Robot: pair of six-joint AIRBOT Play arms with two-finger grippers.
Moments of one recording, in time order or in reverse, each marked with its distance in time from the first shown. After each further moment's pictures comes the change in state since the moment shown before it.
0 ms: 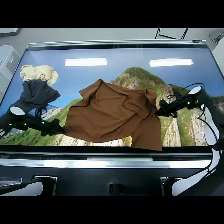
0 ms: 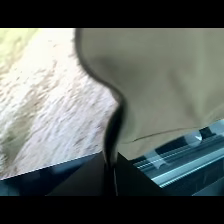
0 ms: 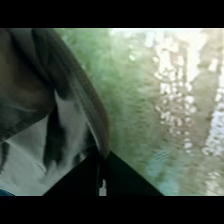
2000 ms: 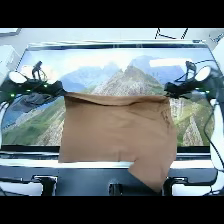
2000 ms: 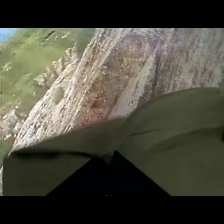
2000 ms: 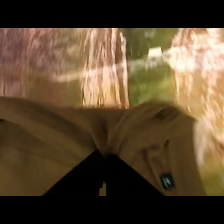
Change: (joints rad) left arm -0.163 -0.252 0.621 0.036 0.223 -0.196; right arm 0.132 0.263 0.068 -0.319 -0.268 0.204
